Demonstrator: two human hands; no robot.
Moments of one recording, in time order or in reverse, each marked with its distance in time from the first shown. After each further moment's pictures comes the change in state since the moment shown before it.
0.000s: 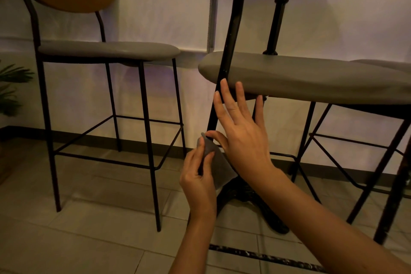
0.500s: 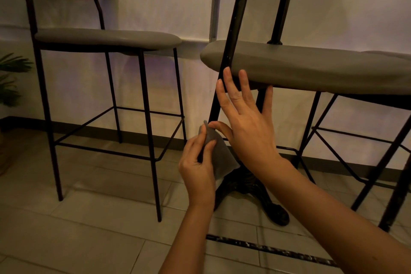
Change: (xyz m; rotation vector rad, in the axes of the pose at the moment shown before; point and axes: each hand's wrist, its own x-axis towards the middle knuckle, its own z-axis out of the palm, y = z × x) left_hand 0.006 0.004 -0.001 -0.045 -0.008 0.005; right_hand 0.000 0.004 -0.002 0.017 -0.016 -0.012
